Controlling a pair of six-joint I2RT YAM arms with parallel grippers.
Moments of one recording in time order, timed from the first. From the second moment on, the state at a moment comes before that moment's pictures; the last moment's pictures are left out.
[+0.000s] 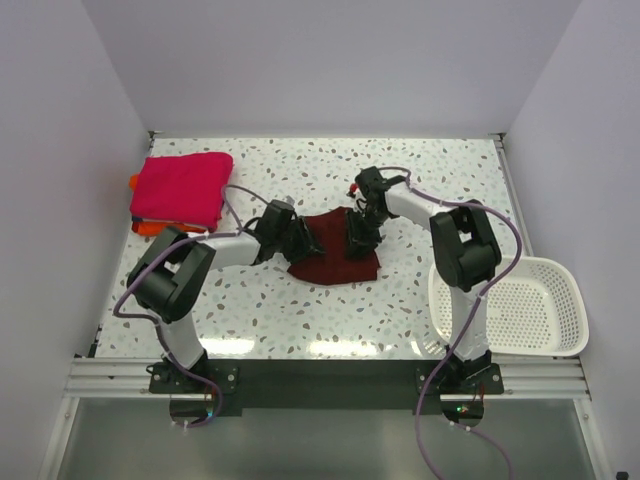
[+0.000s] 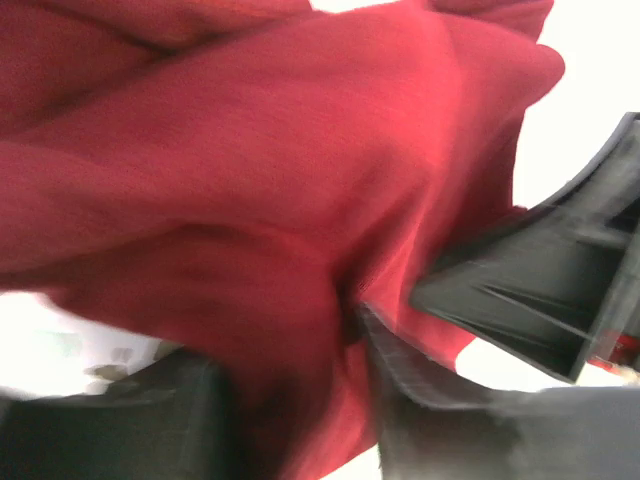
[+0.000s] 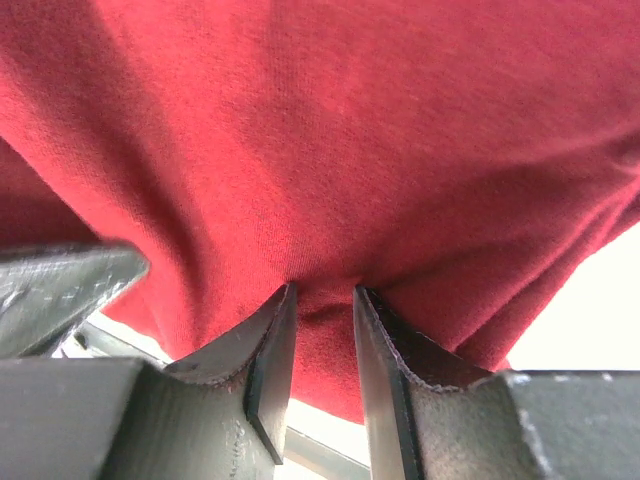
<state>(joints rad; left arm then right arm) -0.54 1.78 0.88 0.12 0.24 -0.96 0.44 2.07 1.49 -0.80 -0.36 0.36</state>
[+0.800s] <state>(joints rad) -0.50 1.87 1.36 -0.51 0.01 -0.44 0.48 1.97 1.46 -0.84 -0.38 0.34</state>
